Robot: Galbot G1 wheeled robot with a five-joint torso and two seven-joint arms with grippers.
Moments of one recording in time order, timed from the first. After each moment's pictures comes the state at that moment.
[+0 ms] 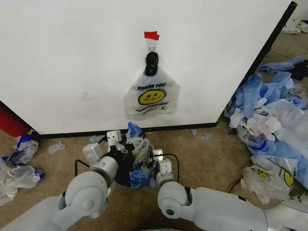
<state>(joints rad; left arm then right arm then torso) 0.91 -0.69 0.15 -2.29 -1.37 0.10 -0.76 -0.50 1.04 -0.84 1.90 1.04 -0.11 1.06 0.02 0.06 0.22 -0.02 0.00</state>
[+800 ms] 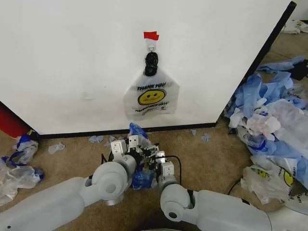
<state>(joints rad) 0.49 -0.71 0.57 -2.17 -1.55 0.09 -0.88 -0.53 1.02 -0.84 1.90 1.00 -0.11 1.04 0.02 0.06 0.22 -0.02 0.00</state>
